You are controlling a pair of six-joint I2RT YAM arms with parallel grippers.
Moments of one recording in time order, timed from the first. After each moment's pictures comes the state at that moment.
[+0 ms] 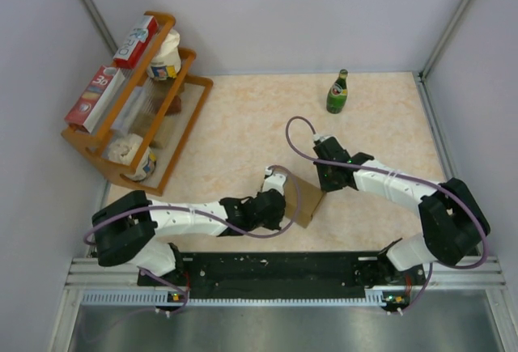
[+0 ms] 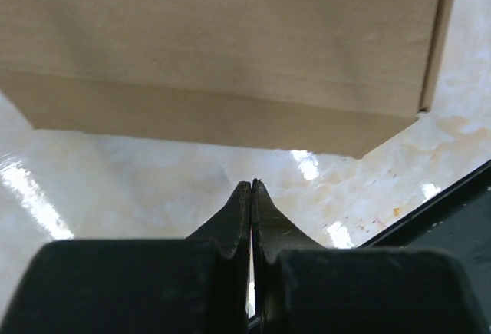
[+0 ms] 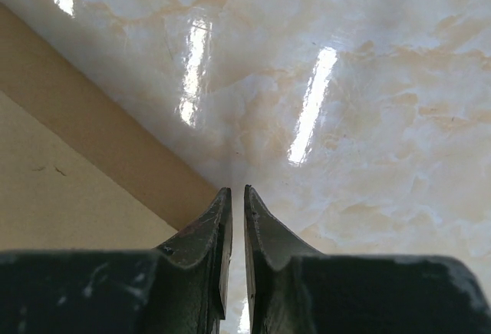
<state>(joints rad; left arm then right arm) -1.18 1.44 0.69 -0.08 -0.28 -0.73 0.62 1.44 0.83 -0.49 0.19 0.35</state>
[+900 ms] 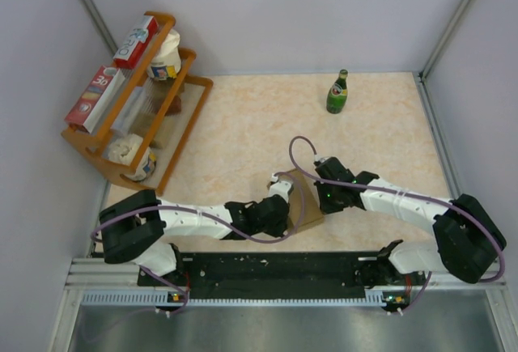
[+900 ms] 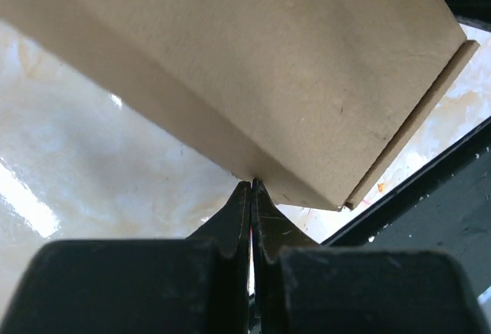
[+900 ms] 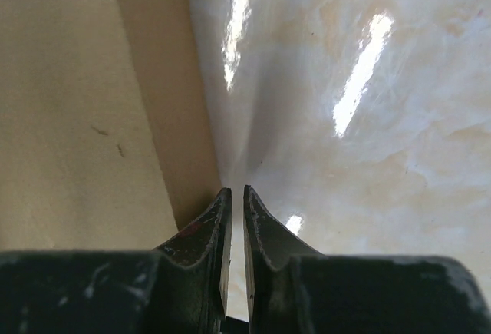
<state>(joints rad) -1.21 1.51 0.69 -0.02 -0.20 -0.75 0.71 1.31 0.67 -0.49 0.06 0.45</state>
